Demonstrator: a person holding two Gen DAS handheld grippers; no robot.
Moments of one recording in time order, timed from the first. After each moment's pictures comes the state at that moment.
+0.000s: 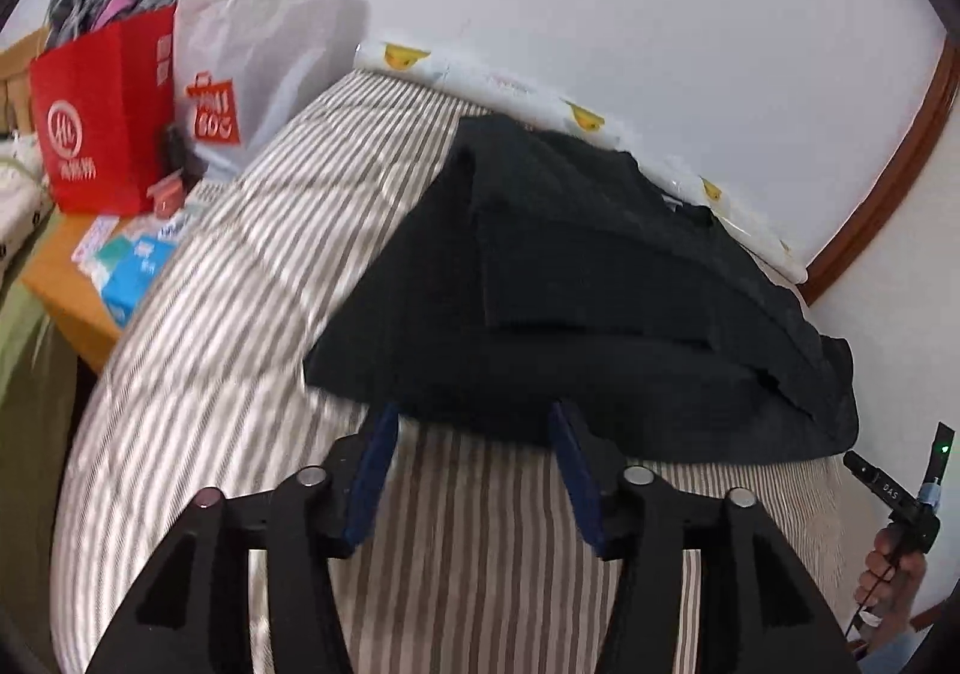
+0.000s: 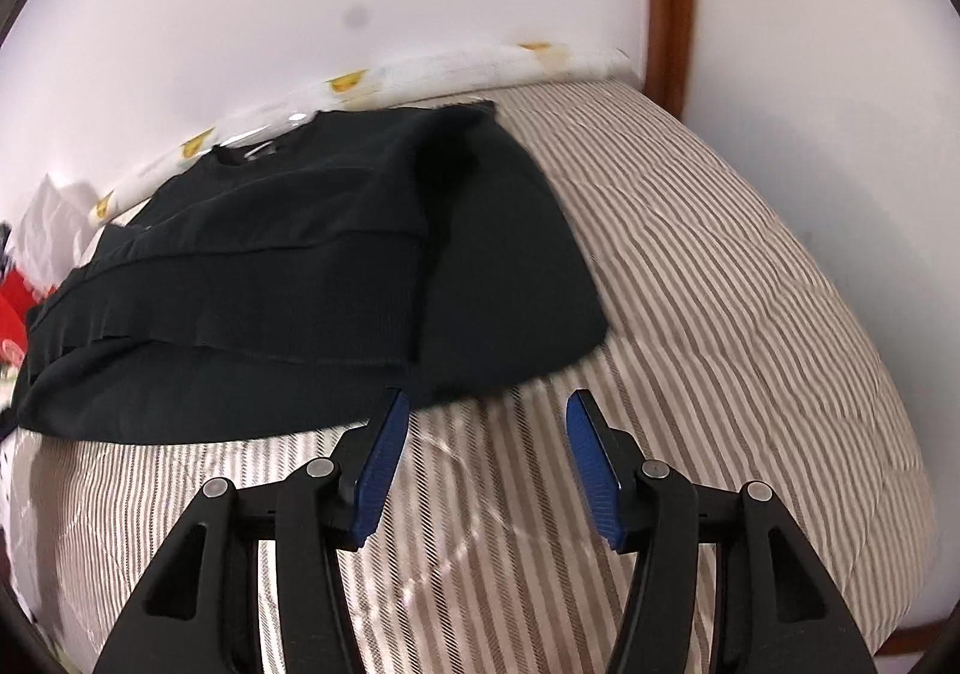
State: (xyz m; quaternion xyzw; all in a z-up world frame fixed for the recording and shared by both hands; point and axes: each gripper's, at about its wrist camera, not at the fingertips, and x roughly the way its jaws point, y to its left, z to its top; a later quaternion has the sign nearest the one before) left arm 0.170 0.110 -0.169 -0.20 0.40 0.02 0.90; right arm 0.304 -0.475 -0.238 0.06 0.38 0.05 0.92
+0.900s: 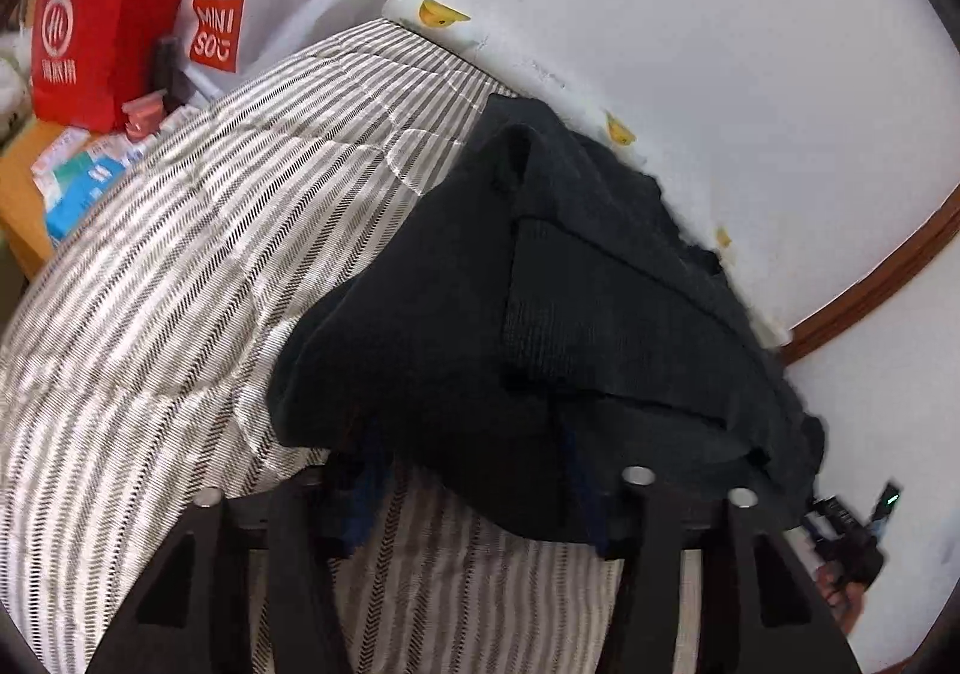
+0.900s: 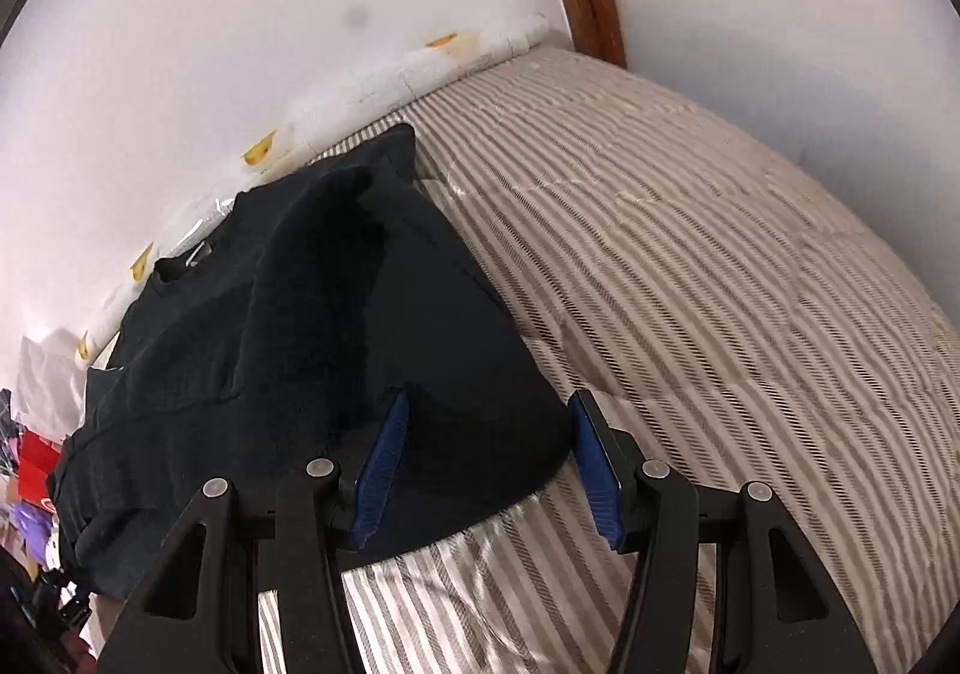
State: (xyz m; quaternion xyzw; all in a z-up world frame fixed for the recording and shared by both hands) left arm 0.211 0.127 -0.199 -0.29 0.40 0.01 0.87; right arm 0.370 -0.495 -0.251 0.19 0.40 0.03 0.90
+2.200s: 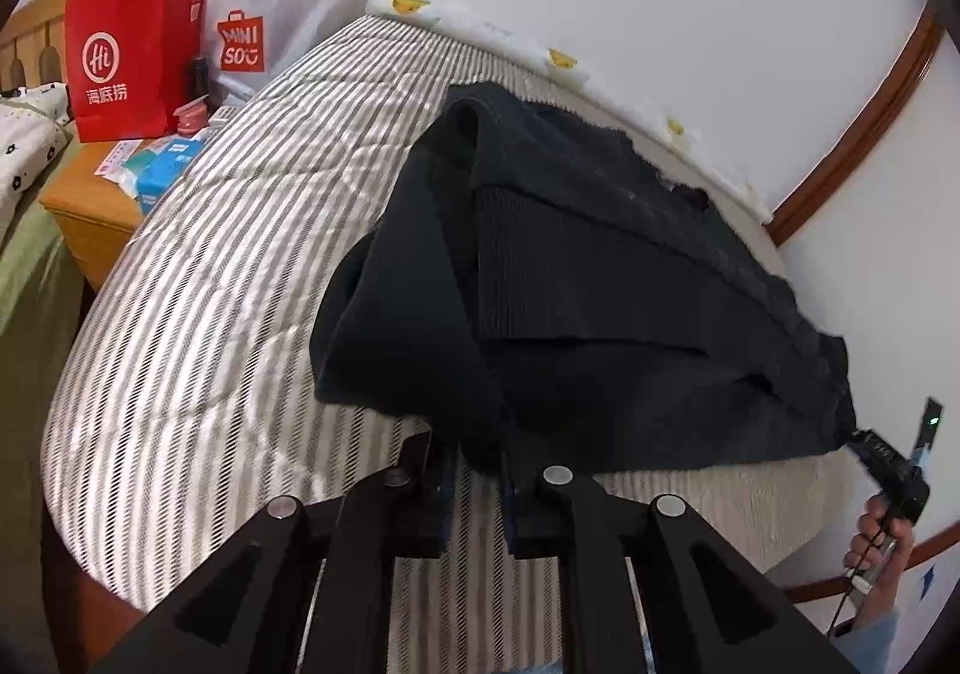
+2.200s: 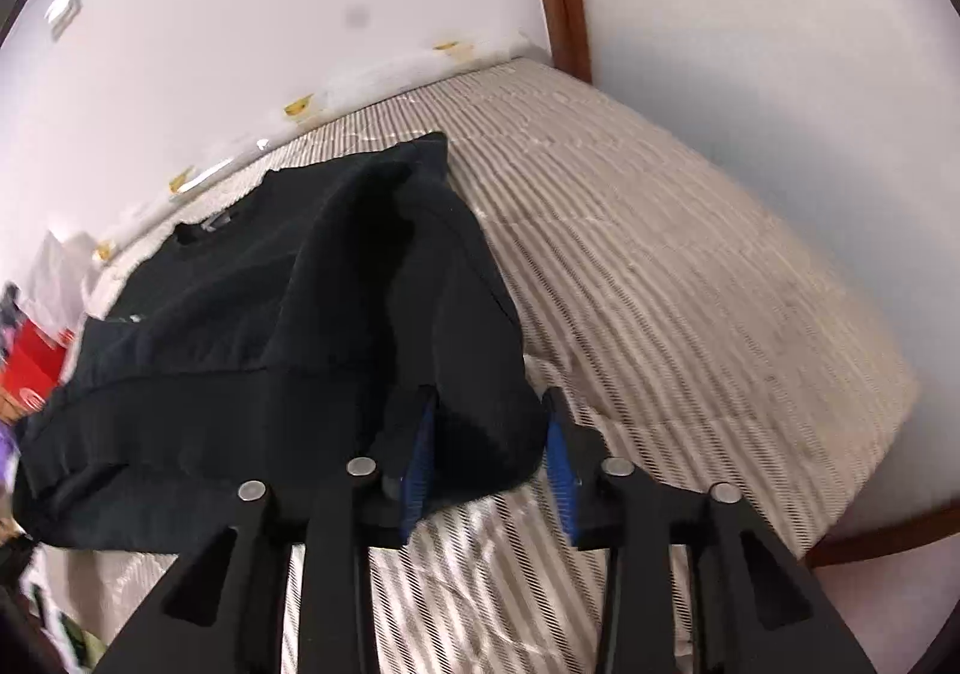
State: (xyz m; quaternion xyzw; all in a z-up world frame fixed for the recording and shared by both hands) left arm 0.064 0.096 -0.175 -0.20 0.44 0.00 0.88; right arm 0.208 -0.509 -0.237 0.09 0.37 0.01 0.93
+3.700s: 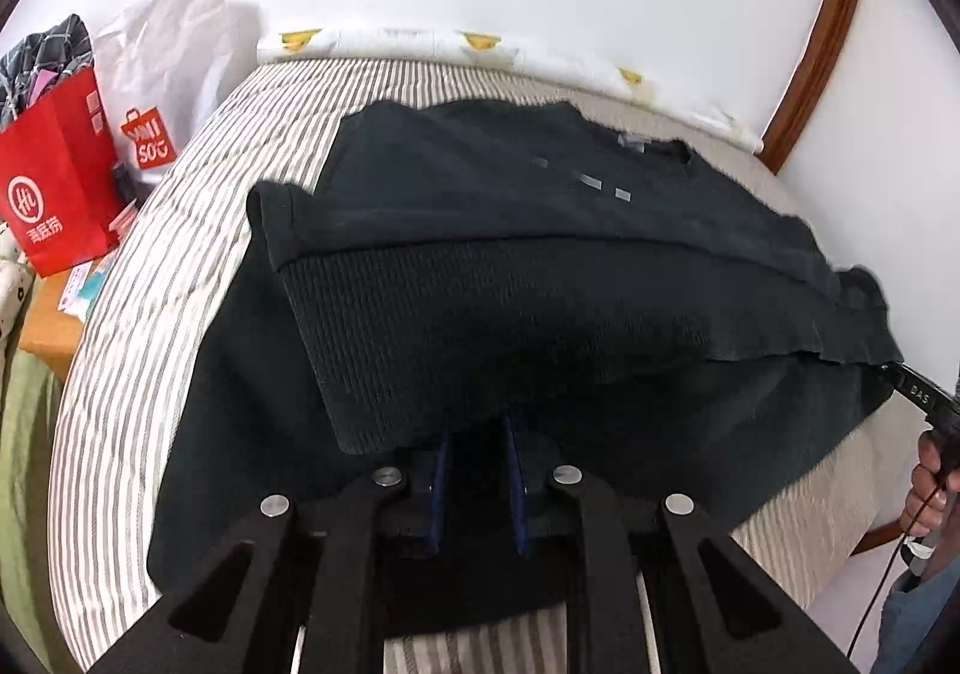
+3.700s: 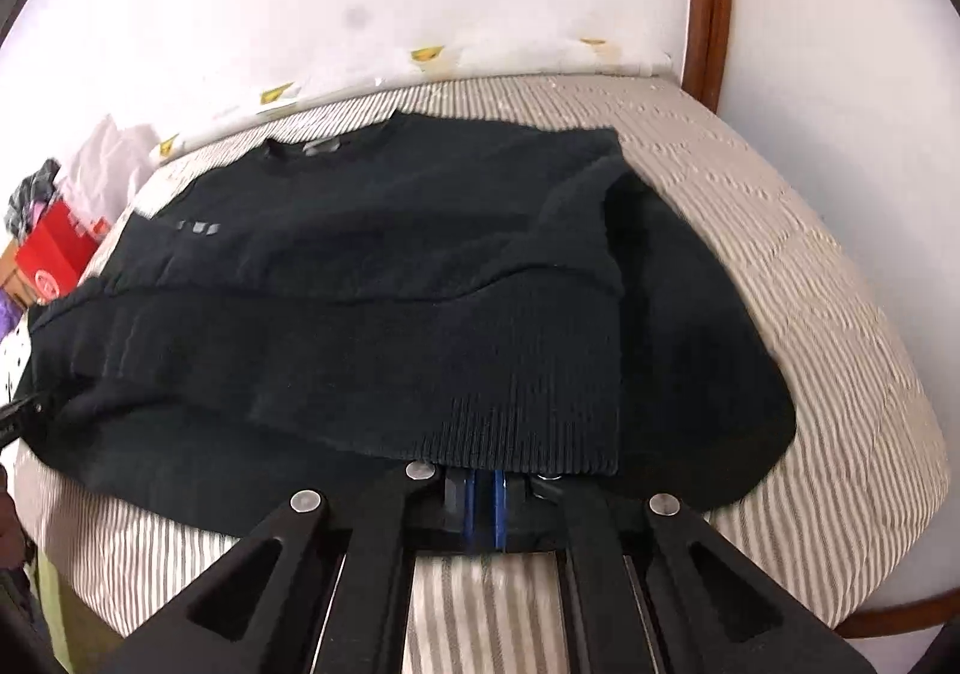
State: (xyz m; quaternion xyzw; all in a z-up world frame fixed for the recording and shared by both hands) left arm 0.135 0.044 -0.168 -0.08 0.43 -0.04 0.90; right arm 0.239 -0.429 -0.233 0.02 0.37 0.10 0.92
